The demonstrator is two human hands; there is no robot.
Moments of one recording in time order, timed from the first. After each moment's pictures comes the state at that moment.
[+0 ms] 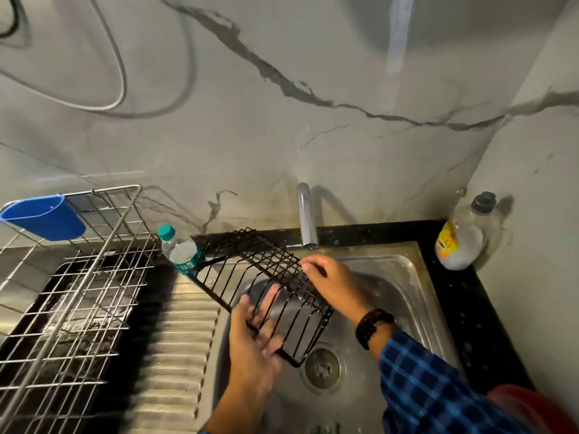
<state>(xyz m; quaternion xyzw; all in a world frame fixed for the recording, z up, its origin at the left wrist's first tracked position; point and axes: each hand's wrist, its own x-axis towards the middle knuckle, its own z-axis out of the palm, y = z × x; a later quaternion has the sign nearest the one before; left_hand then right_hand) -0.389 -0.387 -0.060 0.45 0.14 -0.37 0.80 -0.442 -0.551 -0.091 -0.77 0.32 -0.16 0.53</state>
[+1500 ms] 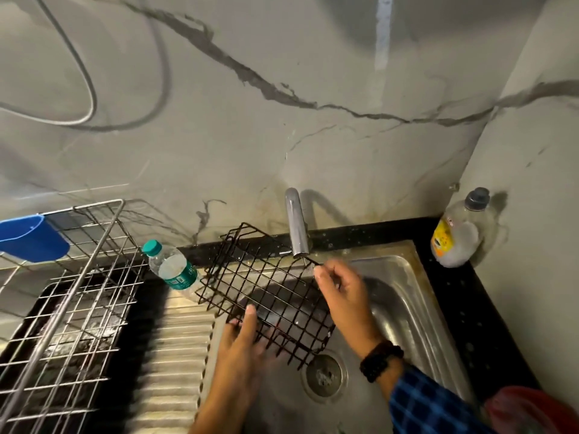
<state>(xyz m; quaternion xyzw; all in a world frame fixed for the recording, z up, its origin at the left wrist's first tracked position) -0.369 -0.381 -0.084 0.62 0.09 -0.37 0.69 -0.466 -0.537 -0.094 -0.65 0.31 -0.36 0.59</state>
